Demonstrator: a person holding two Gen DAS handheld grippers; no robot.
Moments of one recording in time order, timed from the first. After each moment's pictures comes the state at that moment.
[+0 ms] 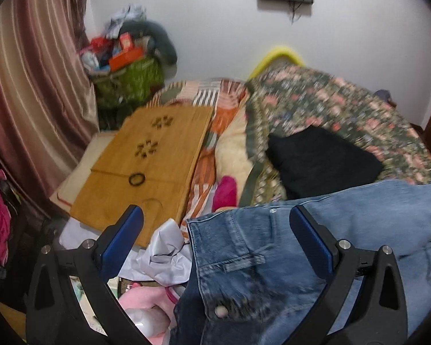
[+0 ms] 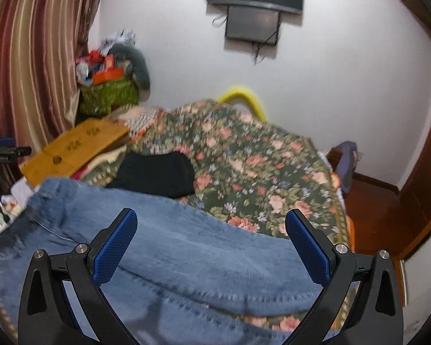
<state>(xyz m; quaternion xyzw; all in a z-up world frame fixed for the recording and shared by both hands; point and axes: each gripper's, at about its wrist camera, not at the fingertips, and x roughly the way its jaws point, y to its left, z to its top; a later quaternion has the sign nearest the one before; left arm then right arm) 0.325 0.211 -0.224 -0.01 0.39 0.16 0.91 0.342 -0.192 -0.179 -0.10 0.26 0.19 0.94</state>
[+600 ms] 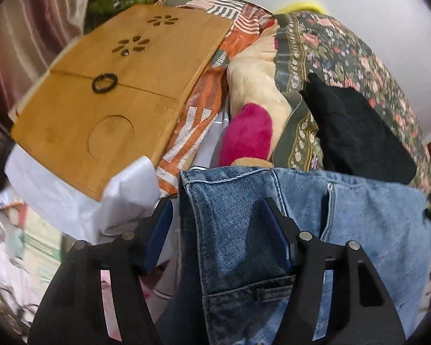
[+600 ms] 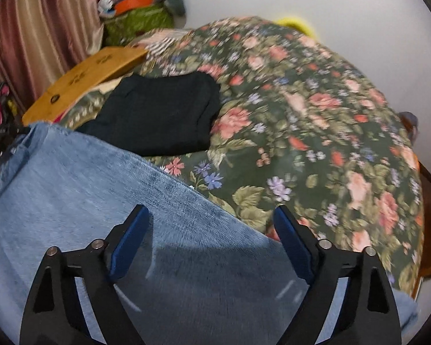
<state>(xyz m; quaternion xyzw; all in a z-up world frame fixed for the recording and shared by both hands) 0.372 0.291 -0.339 -0.19 0.52 0.13 0.83 0.482 -0.151 -0.274 -0.14 0.42 0.30 0.85</state>
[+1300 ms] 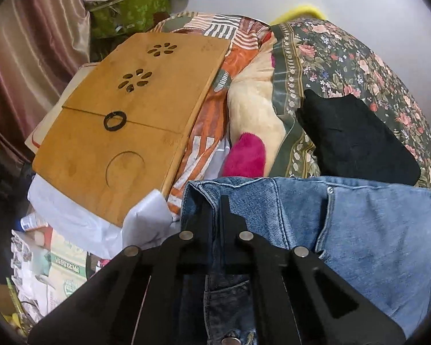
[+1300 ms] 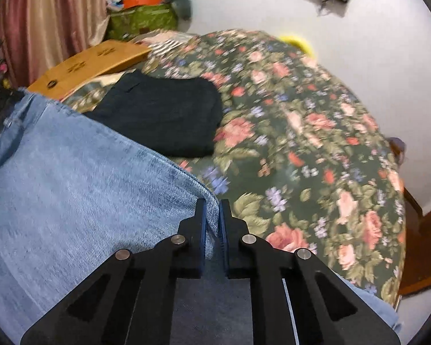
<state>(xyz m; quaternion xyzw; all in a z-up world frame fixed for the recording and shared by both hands) 0.390 0.277 -0.301 -0.11 0.51 0.16 0.84 0.469 -0.144 -0.259 -0.19 0.35 0.25 0.88</state>
